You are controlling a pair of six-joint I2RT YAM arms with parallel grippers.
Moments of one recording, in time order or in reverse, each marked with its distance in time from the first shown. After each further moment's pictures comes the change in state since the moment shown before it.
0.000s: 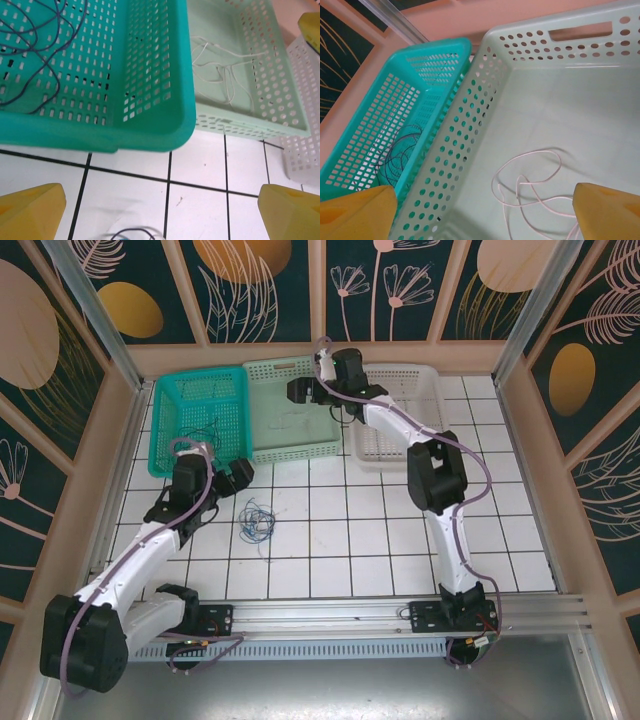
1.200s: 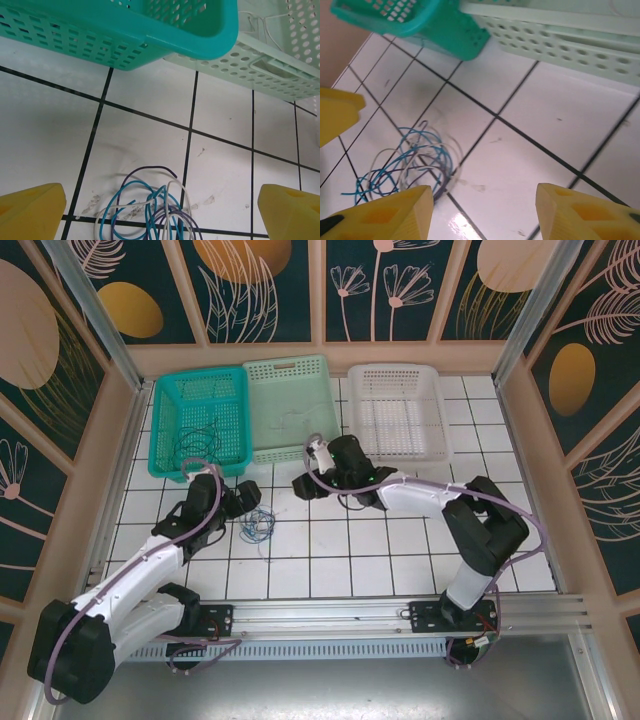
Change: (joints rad) left arm -0.125 -0.062 -0.100 -0.077 -0.119 -0.112; right arm 0.289 -0.584 -0.989 0.276 0.126 -0.072
